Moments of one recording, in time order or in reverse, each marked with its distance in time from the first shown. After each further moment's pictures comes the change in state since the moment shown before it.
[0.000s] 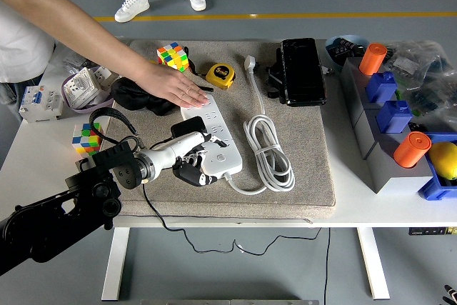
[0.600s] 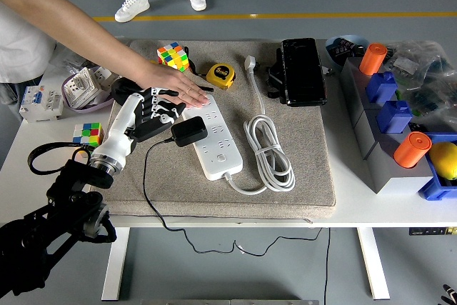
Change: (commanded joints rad) left arm 0.157 -0.037 -0.130 0.173 -0.577 0.440 -0.578; right arm 0.002 0.009 0.001 -0.002 0.000 -0.002 0.001
